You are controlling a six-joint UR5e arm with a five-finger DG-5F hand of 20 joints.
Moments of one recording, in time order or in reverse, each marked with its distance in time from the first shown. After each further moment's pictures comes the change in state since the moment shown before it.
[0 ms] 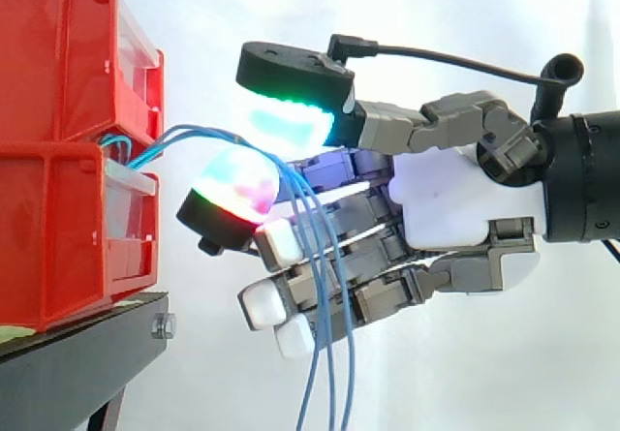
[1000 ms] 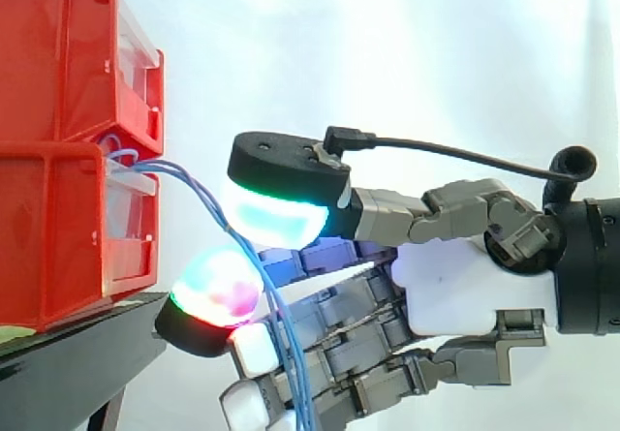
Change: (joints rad) arm 0.028 -0.038 -0.061 0.109 0.066 0.036
